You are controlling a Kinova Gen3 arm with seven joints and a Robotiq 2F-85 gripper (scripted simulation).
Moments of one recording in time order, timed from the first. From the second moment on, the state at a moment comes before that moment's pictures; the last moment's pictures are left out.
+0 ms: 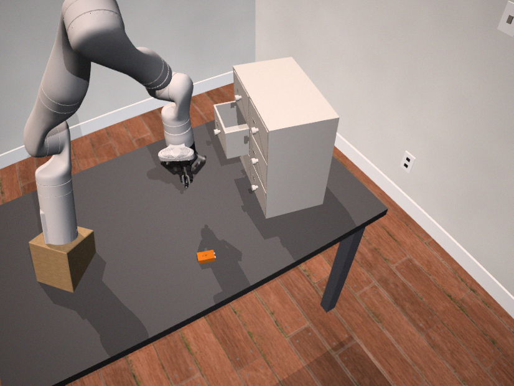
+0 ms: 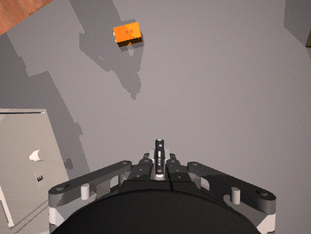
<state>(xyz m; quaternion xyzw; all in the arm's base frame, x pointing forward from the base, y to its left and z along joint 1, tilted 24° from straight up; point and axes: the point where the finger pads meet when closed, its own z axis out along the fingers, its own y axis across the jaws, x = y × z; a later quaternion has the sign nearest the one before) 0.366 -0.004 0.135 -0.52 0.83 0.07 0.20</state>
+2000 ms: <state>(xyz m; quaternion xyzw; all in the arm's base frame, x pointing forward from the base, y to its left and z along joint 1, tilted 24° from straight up) 0.382 0.045 0.156 -0.17 0.96 0.14 0.16</state>
